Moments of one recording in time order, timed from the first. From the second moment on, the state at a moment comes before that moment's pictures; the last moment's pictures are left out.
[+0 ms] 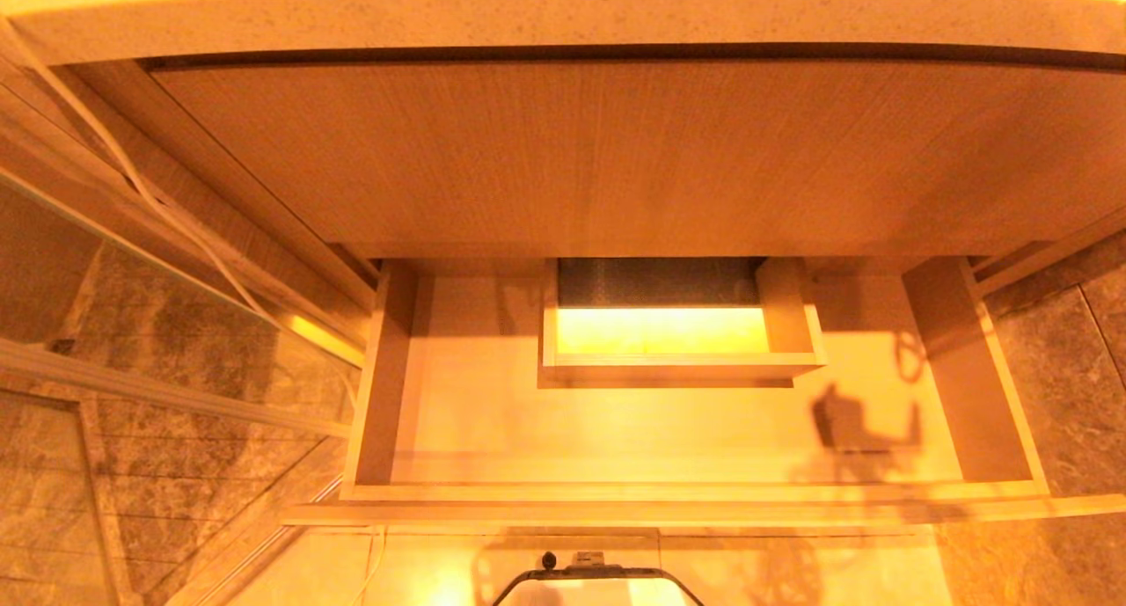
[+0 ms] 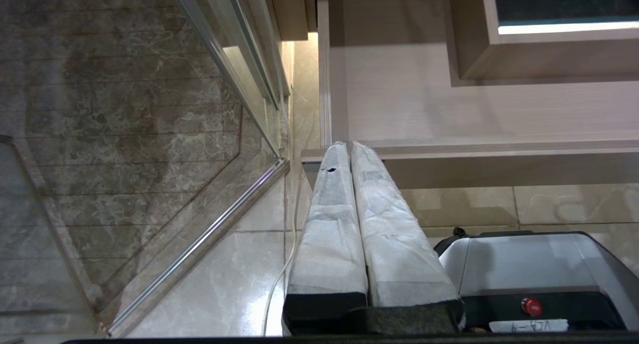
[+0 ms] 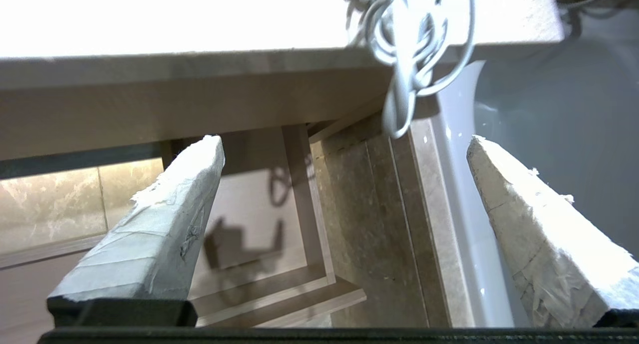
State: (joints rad) left arm 0.00 0.00 0.00 0.00 0.00 0.02; right arm -0.24 1.19 -1.76 0.59 -0.20 -0.17
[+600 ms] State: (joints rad) left arm 0.00 0.00 0.00 0.00 0.00 0.02; right arm -0.24 1.19 -1.76 0.58 -0.20 -0.18
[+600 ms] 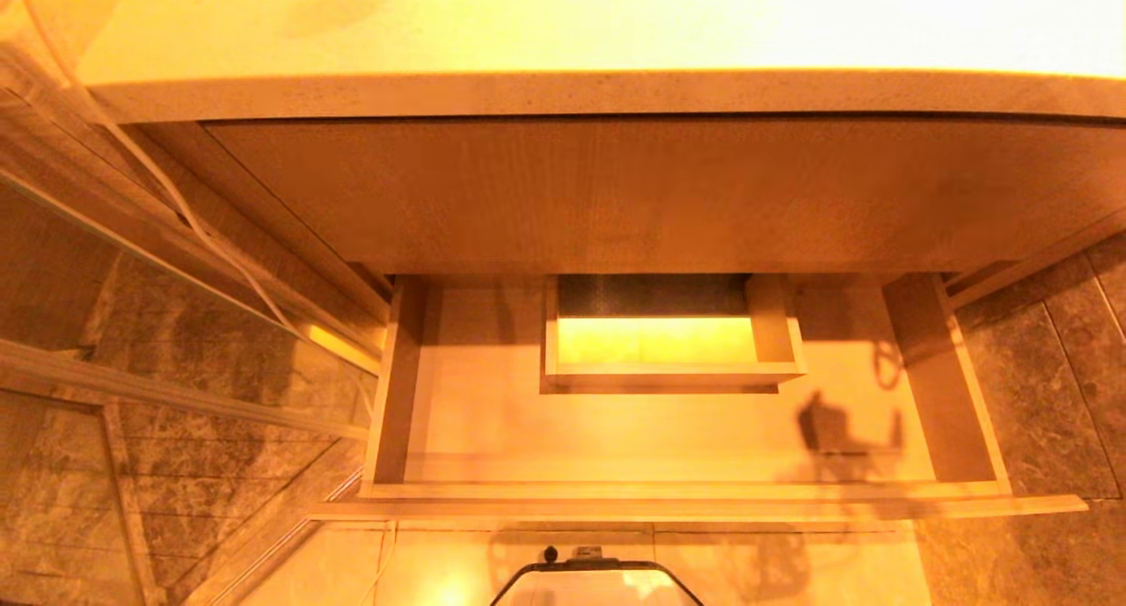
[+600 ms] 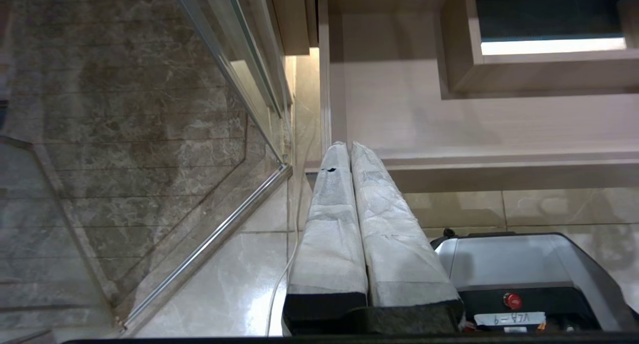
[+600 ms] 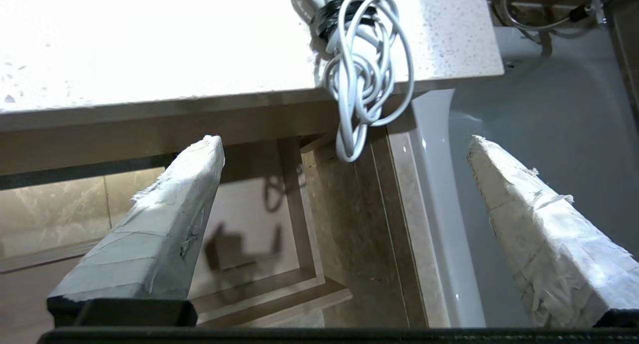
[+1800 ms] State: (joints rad) left arm 0.00 0.00 0.00 0.00 0.00 0.02; right arm -0.24 1.27 -1.79 0.57 -0.21 -0.17
